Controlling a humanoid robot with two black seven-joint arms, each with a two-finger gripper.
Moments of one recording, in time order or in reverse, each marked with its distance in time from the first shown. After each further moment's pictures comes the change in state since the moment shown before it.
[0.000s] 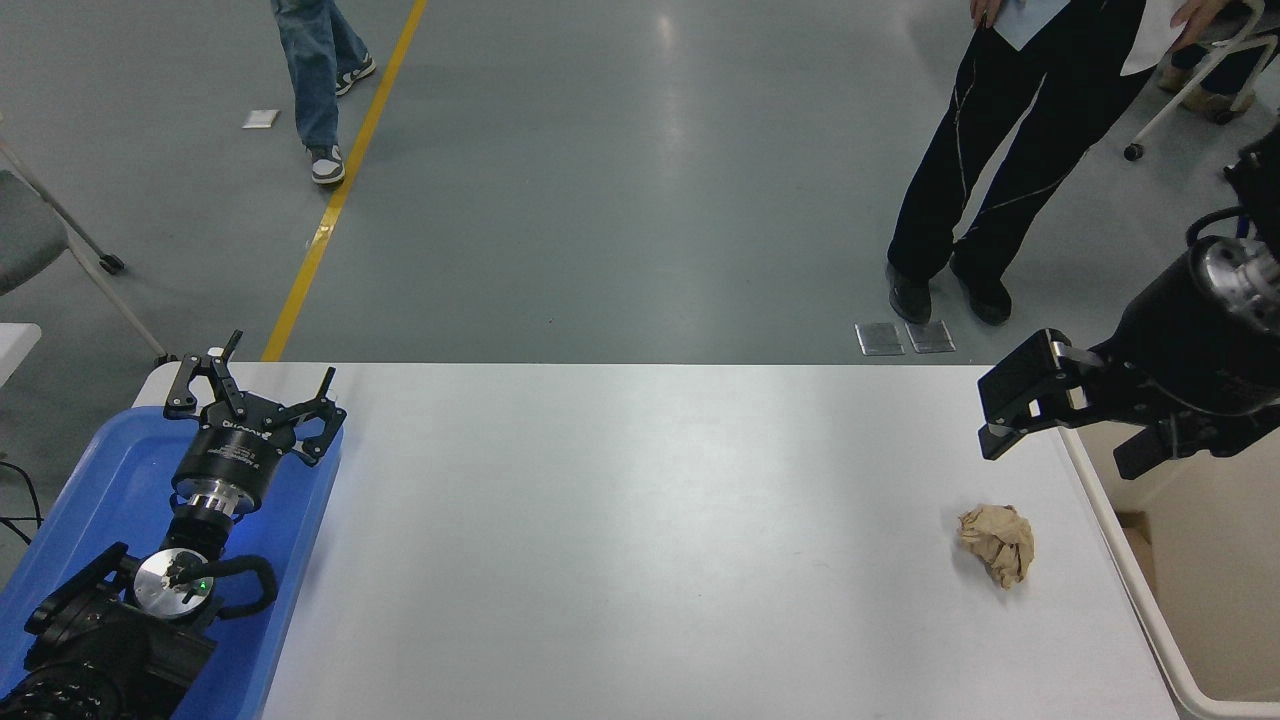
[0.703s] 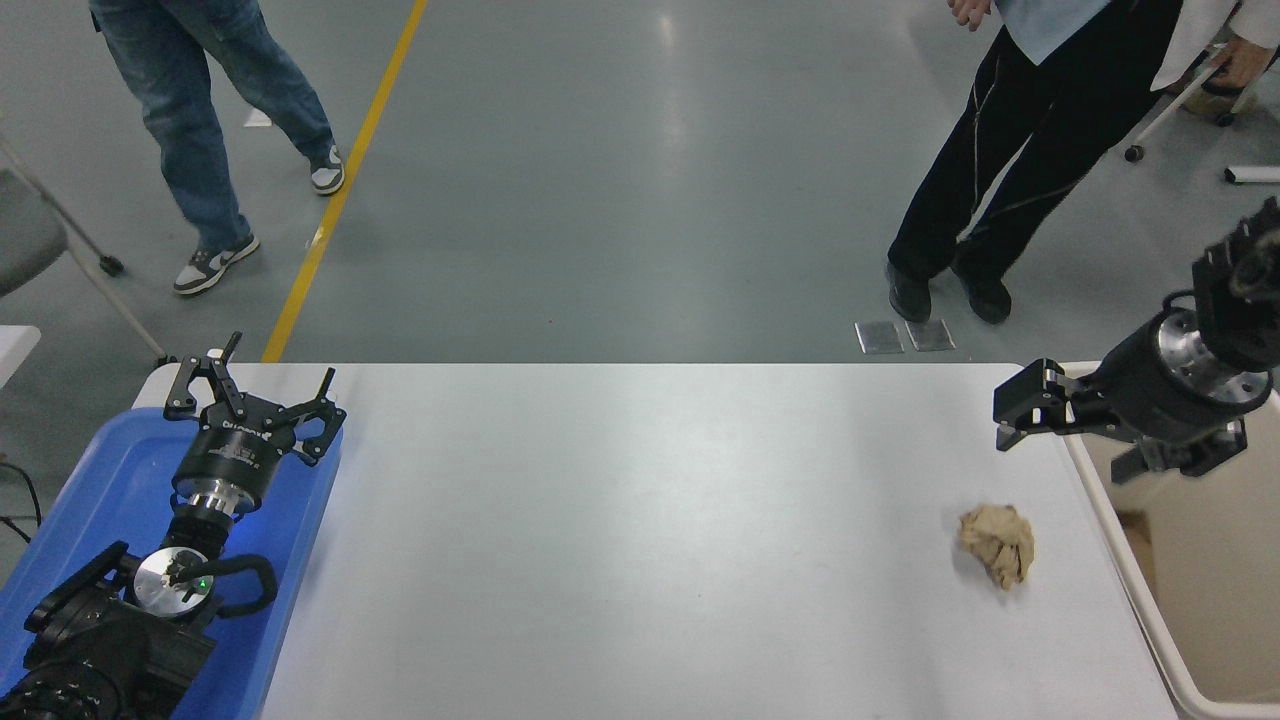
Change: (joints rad) left arm 0.000 0.000 0.000 0.000 0.000 0.000 0.000; right arm -0.600 -0.100 0.107 -0.293 0.003 -0.402 0.001
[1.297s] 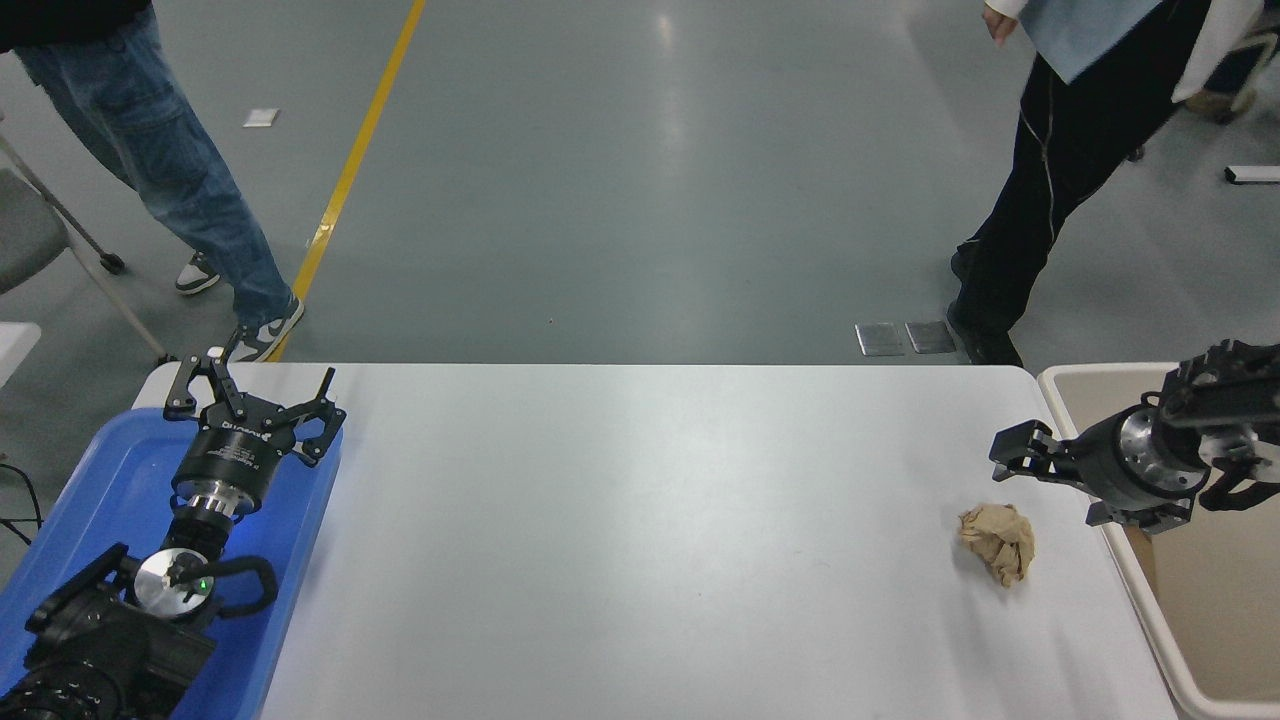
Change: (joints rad) left arm 0.000 0.000 0.000 0.000 0.000 0.000 0.000; right arm -0.478 -0.020 0.215 -0.284 -0.001 -0.245 0.003
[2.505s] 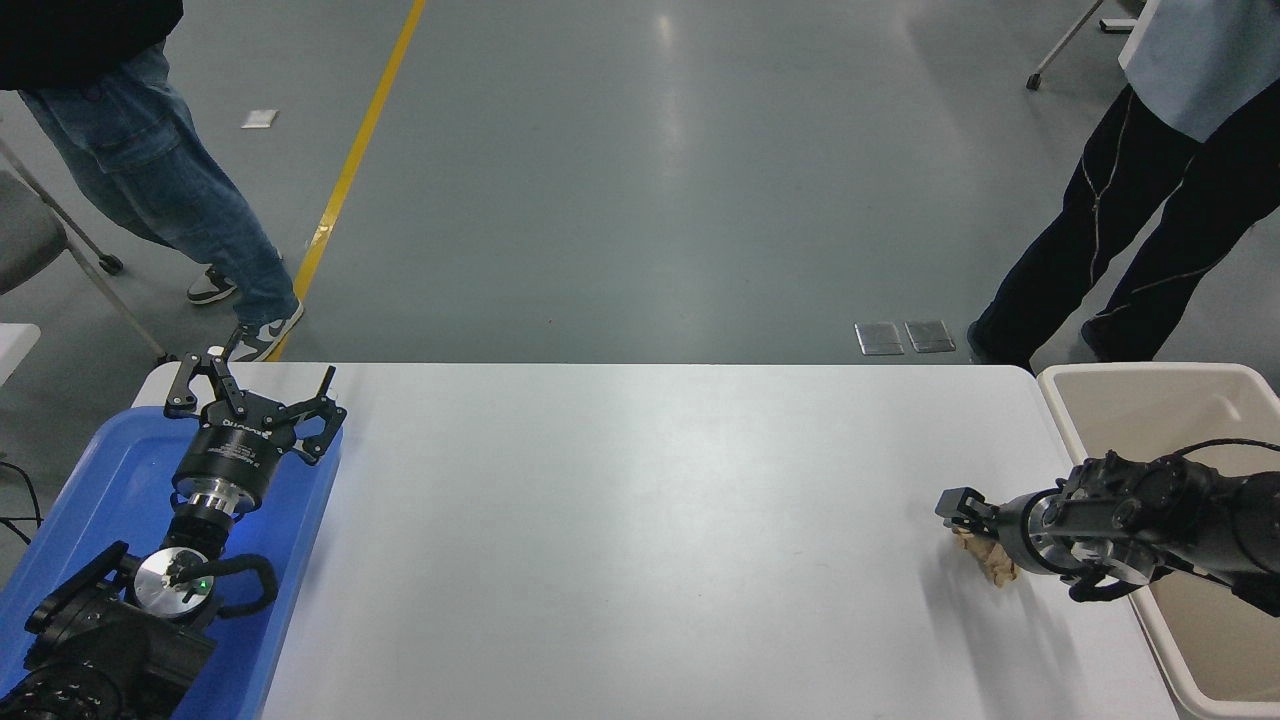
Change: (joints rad) left arm -0.001 0.000 0.000 0.000 0.000 0.000 0.000; right arm -0.325 0.203 0.128 -0.280 0.011 -0.133 -0.002
